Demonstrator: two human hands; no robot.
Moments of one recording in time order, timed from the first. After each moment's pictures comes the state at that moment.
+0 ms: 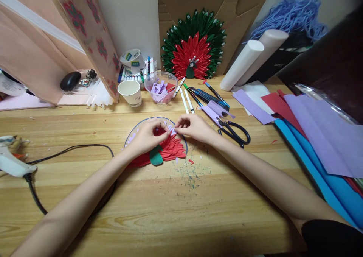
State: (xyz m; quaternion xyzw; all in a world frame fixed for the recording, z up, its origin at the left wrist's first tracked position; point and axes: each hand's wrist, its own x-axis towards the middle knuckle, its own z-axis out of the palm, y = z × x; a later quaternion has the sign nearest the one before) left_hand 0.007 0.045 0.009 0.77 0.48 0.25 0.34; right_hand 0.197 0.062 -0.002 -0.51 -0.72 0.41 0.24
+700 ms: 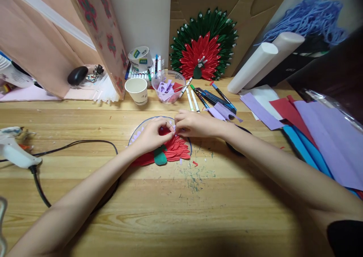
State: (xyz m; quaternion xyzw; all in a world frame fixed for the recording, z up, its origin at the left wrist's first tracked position) left_hand 0.003 0.046 0.003 0.79 0.44 0.28 0.34; right_hand 0.194 0.093 0.017 -0.15 -0.96 0.19 0.10
